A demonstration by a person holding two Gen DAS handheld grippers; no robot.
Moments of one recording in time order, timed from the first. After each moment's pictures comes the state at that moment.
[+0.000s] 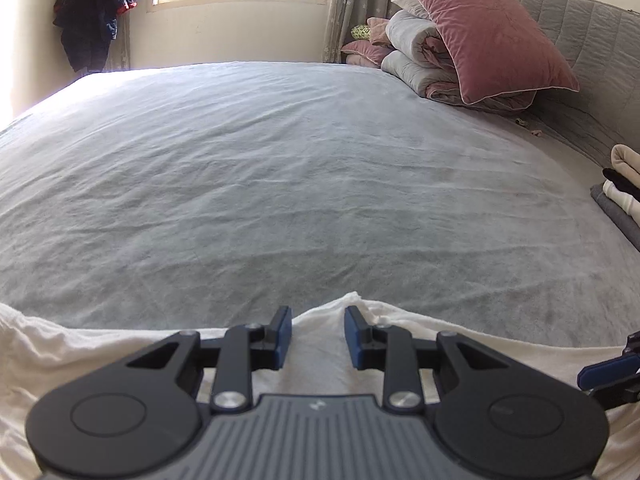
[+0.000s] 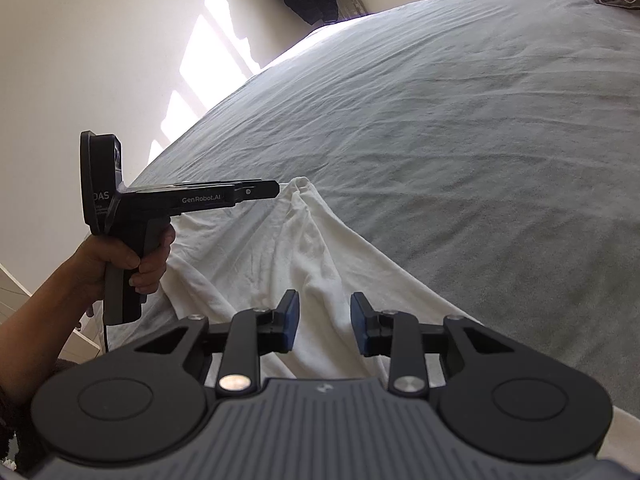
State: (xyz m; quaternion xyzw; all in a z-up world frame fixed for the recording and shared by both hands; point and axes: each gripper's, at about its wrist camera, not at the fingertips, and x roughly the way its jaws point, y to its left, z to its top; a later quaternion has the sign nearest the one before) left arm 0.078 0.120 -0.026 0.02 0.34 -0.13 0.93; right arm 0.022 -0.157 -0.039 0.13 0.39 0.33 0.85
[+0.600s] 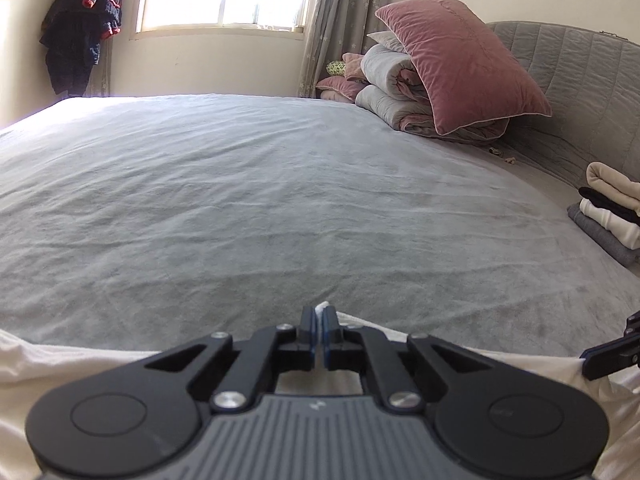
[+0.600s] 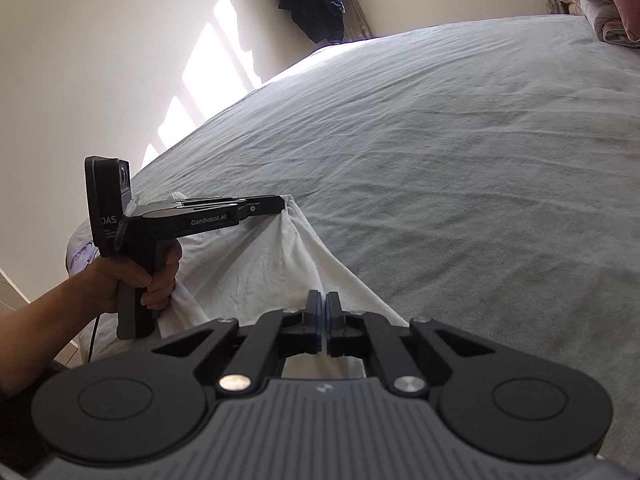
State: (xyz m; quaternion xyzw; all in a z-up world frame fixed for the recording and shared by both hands) left arm 0.072 0.131 -0.041 -0.04 0.27 -0.16 0.95; right arm 0.020 -0.160 -0.030 0.09 0.34 0.32 0.88
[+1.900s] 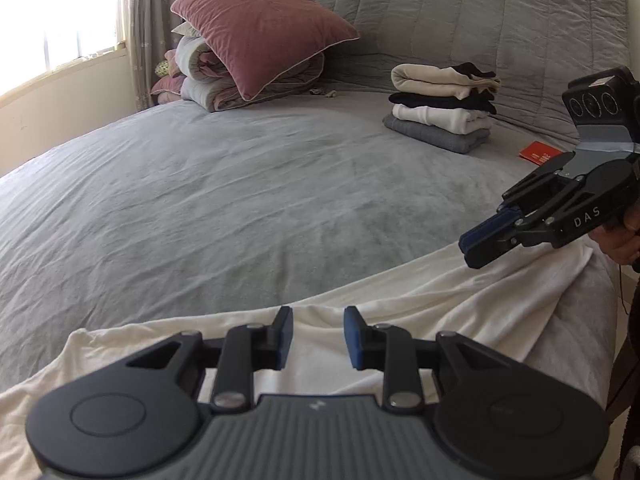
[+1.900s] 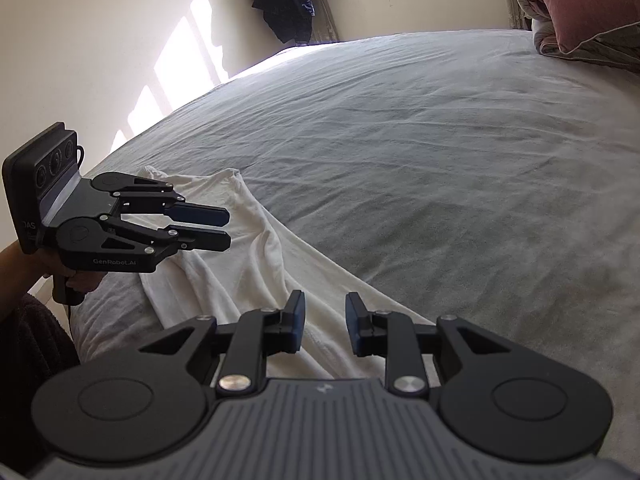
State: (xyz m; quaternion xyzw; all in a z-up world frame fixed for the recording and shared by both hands) left arm -0.029 -0.005 -0.014 0.13 0.28 -0.39 0.86; right arm -0.057 -0.251 -0.020 0.05 0.35 0.27 0.89
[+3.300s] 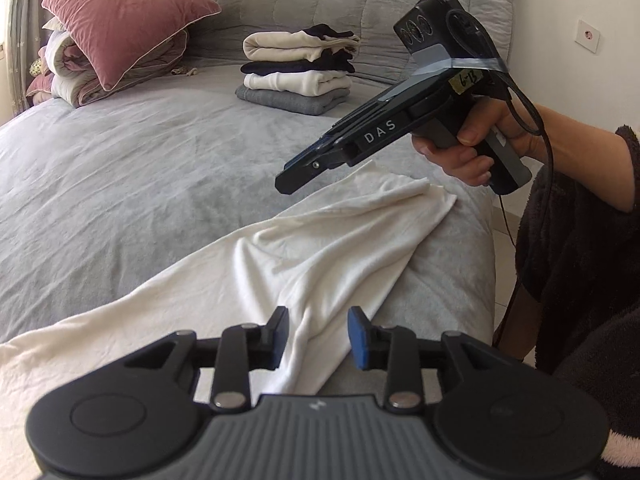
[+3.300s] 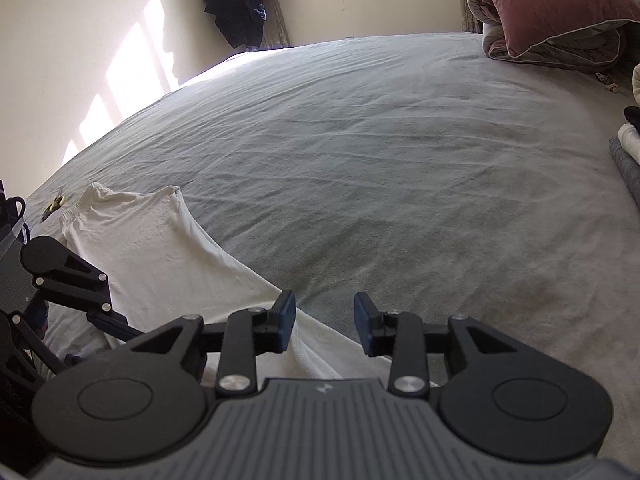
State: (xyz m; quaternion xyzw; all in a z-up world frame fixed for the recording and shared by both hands) left arm -0.067 -0.041 -0.017 0.16 0.31 -0.53 0.77; right arm -0.047 -0.280 -0.013 0.04 0.36 0.20 0.91
